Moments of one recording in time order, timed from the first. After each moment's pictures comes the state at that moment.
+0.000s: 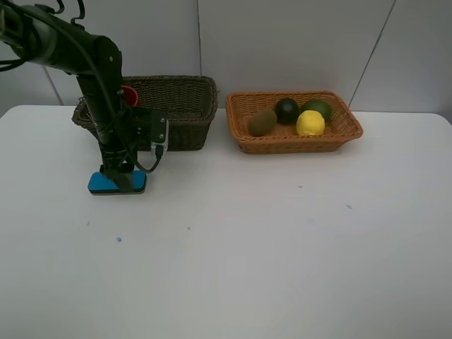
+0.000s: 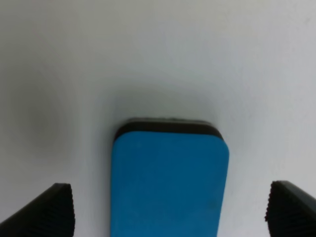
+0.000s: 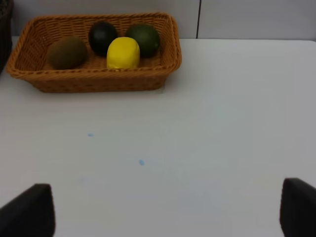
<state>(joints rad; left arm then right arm) -0.31 2.15 -1.41 -0.02 0.94 1.09 -0.04 0.00 -0.53 0.02 1.06 -0.08</state>
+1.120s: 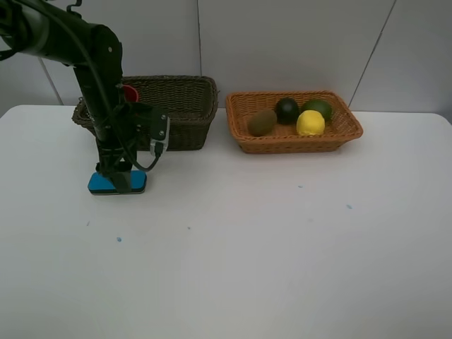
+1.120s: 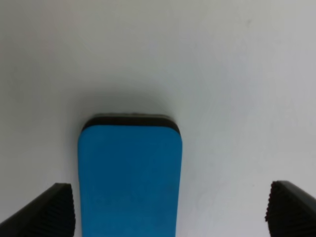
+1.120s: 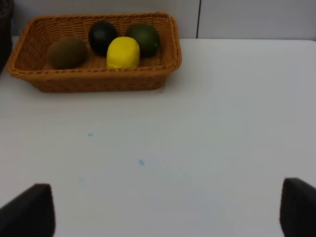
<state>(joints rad) -0.34 2.09 -1.39 -0.02 0.99 1.08 -0.04 0.00 -0.53 0.02 1.06 -0.08</state>
